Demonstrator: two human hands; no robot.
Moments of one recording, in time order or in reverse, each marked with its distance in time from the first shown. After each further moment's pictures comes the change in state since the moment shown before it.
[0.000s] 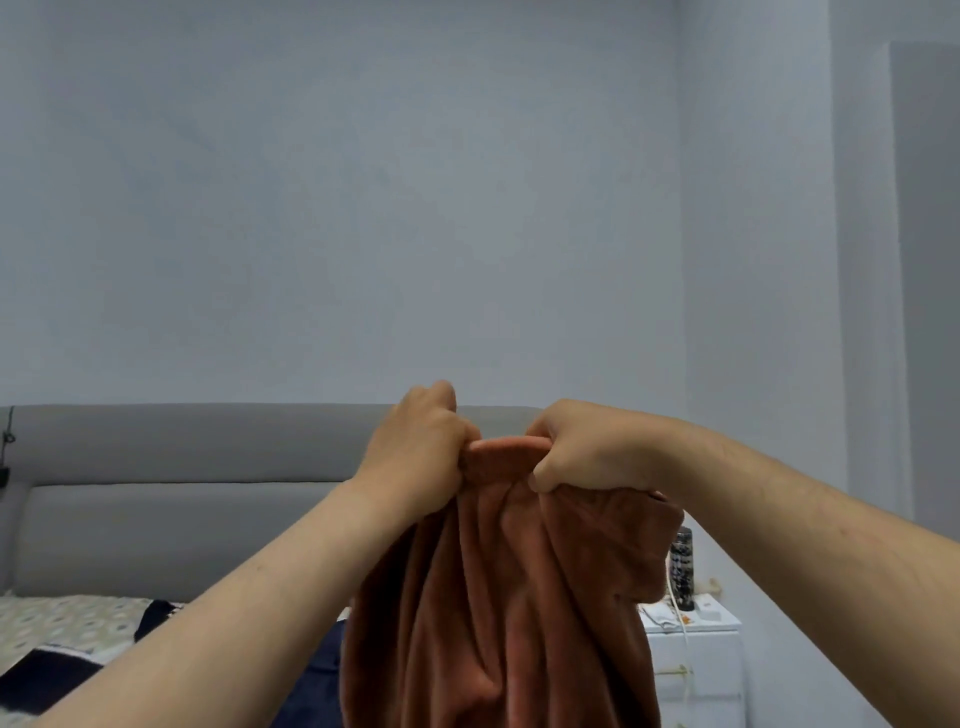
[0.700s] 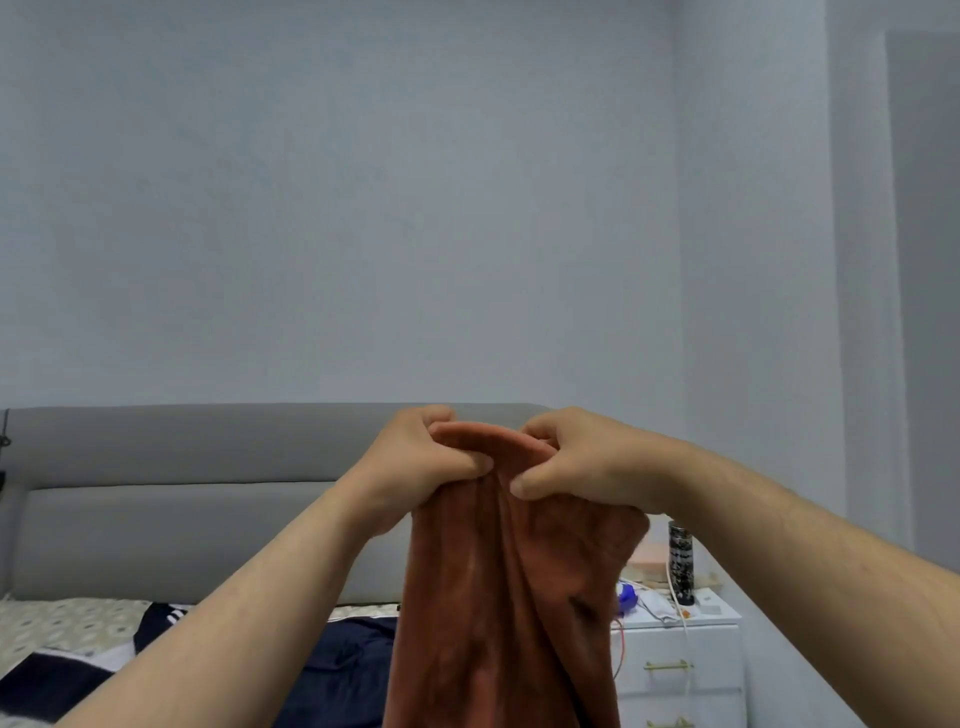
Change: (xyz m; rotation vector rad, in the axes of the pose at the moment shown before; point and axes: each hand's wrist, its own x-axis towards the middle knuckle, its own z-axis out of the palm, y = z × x) left_hand -0.011 0.001 0.006 -1.182 -0.071 -0.326; right_hand -0.005 0.013 0.018 0.304 0.056 -0.096
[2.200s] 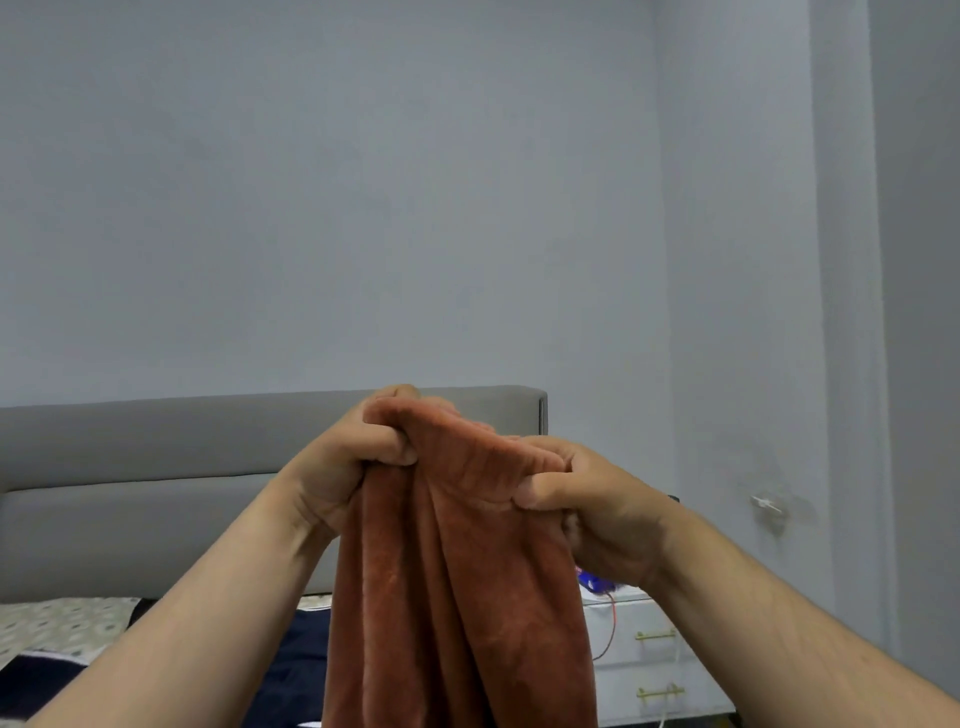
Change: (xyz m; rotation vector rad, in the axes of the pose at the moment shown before) left_hand -0.007 -0.010 -0.019 -0.739 -0.470 0.047; right_hand -0.028 0.028 0.046 1.141 -0.223 -0.215
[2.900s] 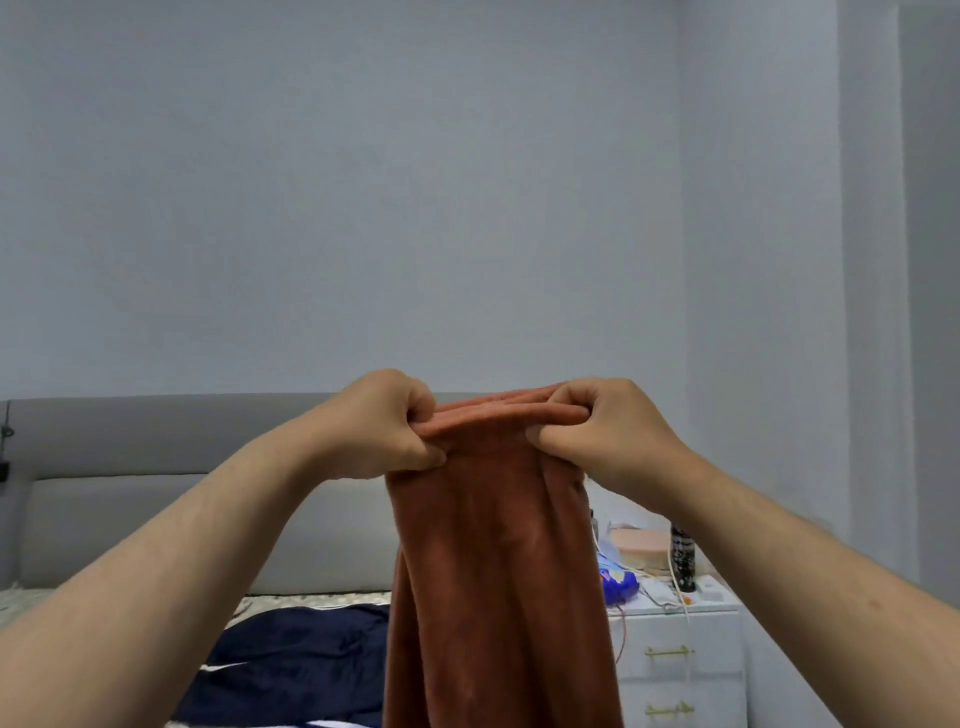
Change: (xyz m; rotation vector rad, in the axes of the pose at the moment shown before) left_hand 0.007 0.049 0.002 1.549 0.265 -0.206; right_hand 0.024 -0.037 -0.004 -0.930 0.579 -0.160
